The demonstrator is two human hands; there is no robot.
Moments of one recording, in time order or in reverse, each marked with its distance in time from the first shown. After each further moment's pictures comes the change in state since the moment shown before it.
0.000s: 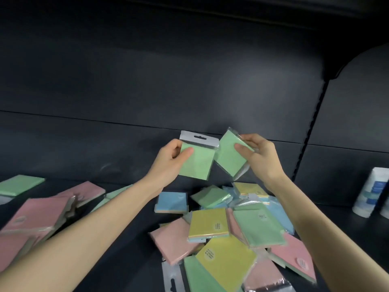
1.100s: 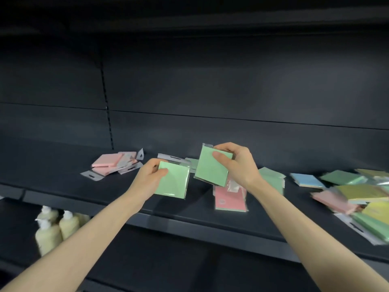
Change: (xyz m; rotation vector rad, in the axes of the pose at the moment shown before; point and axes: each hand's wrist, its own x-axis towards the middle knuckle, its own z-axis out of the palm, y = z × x) left_hand -0.239 -0.008 -0.408 0.130 0.288 -0.292; right_hand -0.183 -0.196 0.357 0.106 -0.312 -0.104
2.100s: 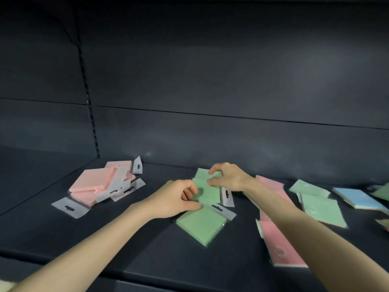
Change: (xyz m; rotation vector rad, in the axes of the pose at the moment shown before) left_hand 0.138 -0.063 -0.013 0.604 -0.534 0.188; right_hand 0.136 0.090 0.101 -0.656 -0.431 0.311
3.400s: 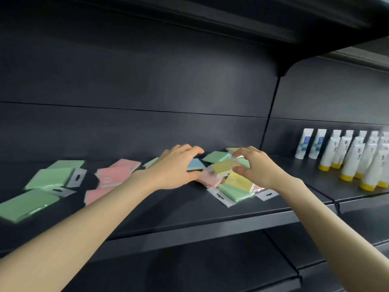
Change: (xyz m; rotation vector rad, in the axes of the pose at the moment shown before) left_hand 0.005 0.334 0.156 0.293 0.030 0.556; right_hand -0.352 0.224 -0.177 -0.256 0.426 0.301
